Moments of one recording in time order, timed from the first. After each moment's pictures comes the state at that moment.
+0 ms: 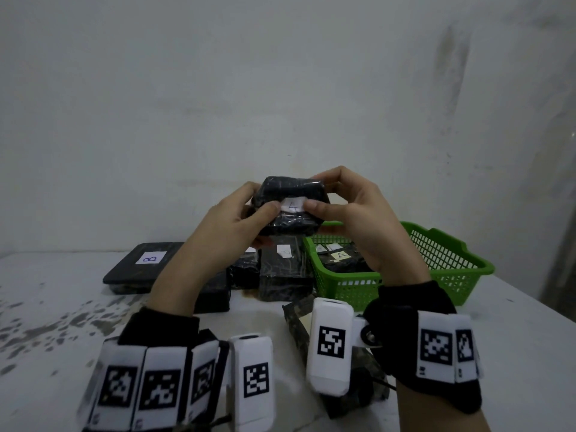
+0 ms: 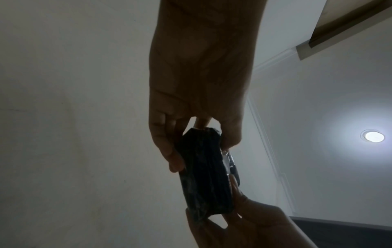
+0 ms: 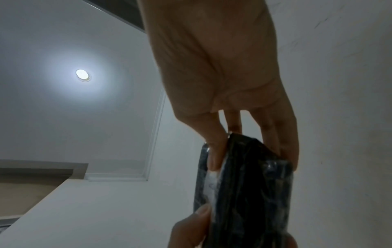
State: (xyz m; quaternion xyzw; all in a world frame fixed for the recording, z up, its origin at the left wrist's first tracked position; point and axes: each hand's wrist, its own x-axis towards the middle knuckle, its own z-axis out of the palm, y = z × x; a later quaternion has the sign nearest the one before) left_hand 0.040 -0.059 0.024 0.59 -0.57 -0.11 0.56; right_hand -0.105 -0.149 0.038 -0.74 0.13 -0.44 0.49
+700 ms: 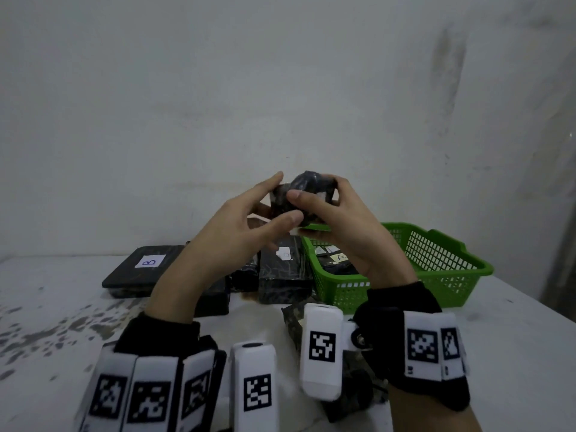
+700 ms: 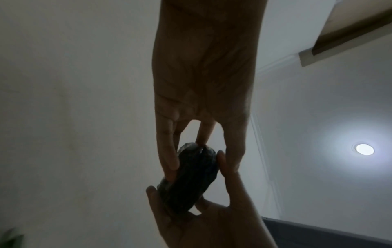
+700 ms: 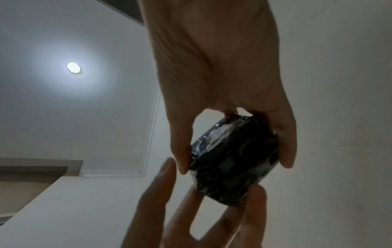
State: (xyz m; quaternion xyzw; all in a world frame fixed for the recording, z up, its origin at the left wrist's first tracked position) left_hand 0.029 -0.054 0.029 0.56 -0.61 -0.12 0.55; right_hand -0.093 -0.152 0.033 -0.70 0.20 -0.42 0.55
